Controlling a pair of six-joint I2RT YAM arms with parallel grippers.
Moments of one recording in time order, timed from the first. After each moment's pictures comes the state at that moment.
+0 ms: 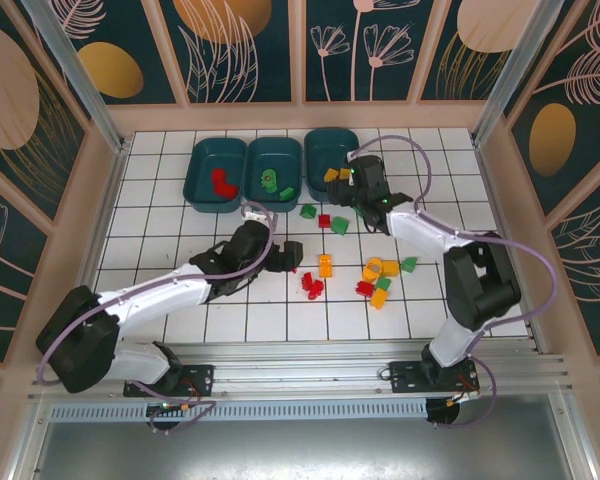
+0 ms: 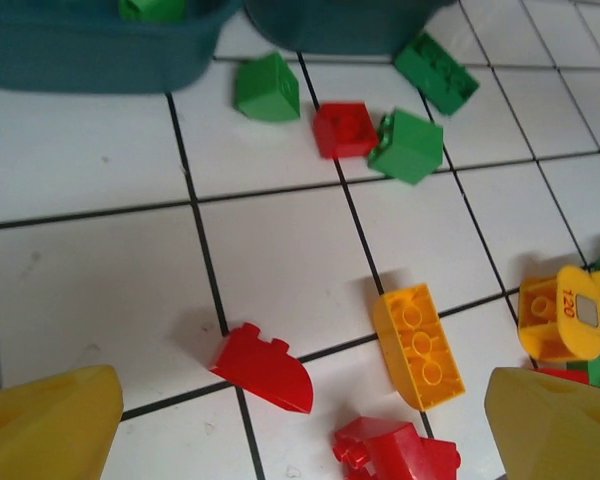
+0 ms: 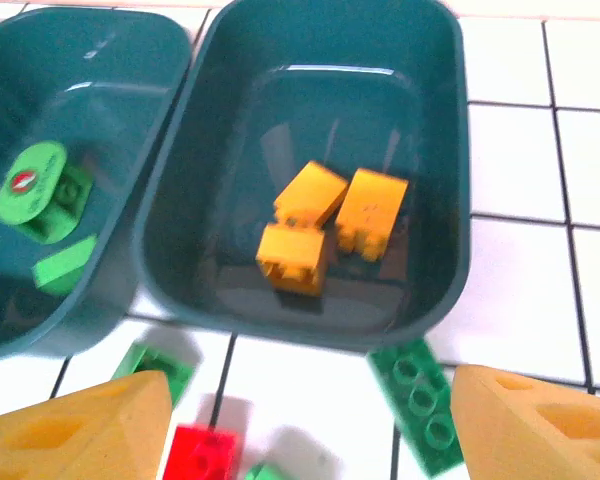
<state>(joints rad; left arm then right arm) -0.79 1.32 0.74 -0.08 -0.13 -0.61 0.49 1.66 1.10 -0.08 0.16 0.21</state>
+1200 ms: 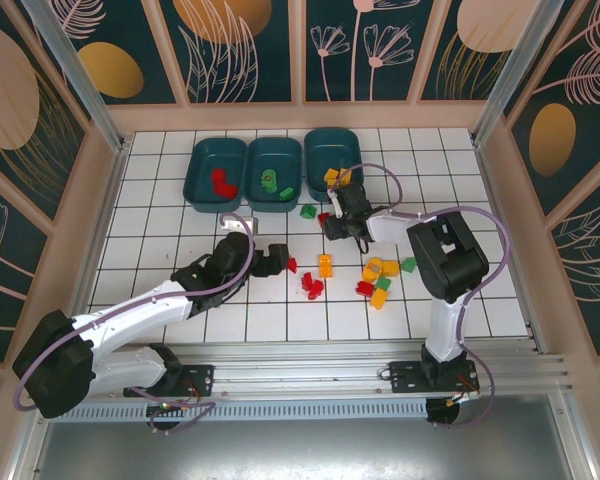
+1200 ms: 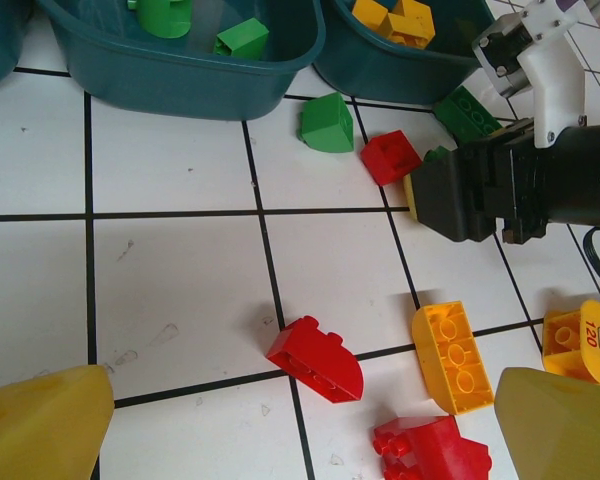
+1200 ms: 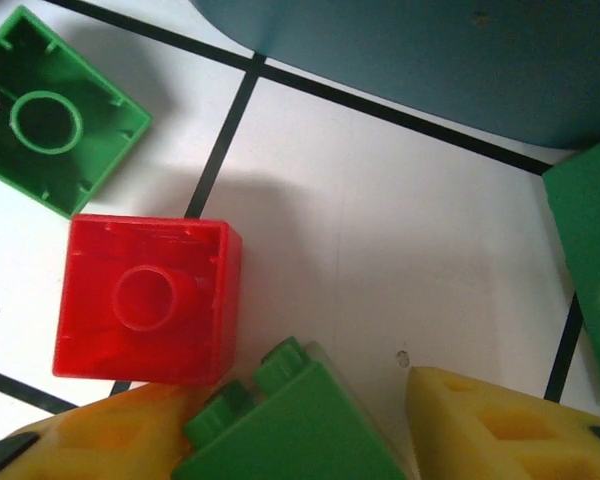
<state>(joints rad) -0.79 1.18 0.62 -0.07 -0.23 -0.66 0.50 1.92 1.10 -0.12 0.05 0.05</state>
